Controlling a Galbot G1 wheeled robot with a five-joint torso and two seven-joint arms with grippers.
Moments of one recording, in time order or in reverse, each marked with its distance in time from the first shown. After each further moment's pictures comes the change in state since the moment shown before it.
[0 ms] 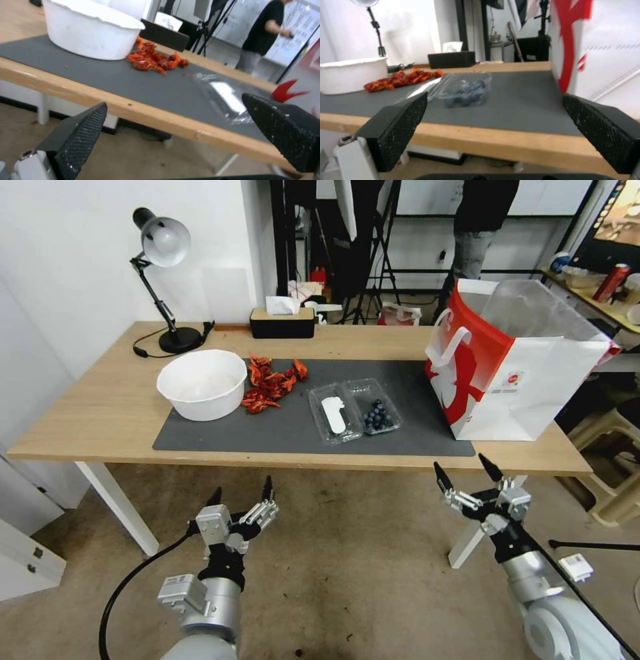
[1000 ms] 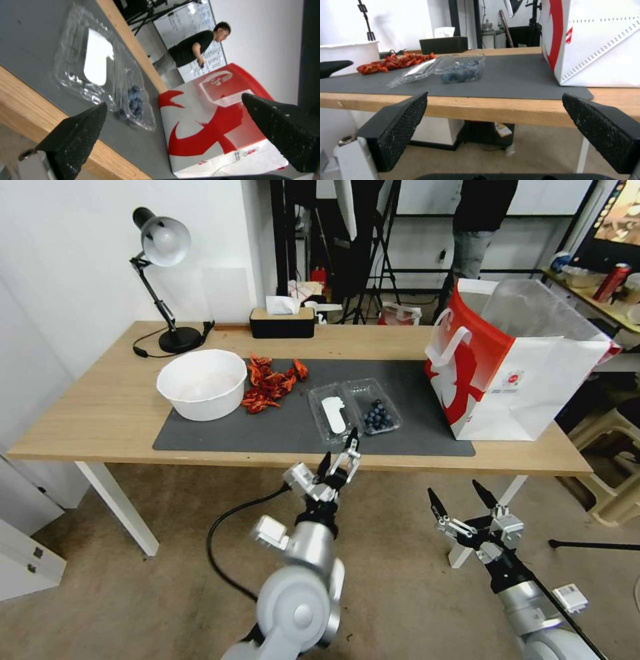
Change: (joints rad) left arm -0.504 -0.019 0.372 0.269 -0.668 -0.142 -0.122; right arm -0.097 0.048 0.023 0.026 -0.063 0.019 0.030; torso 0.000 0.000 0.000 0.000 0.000
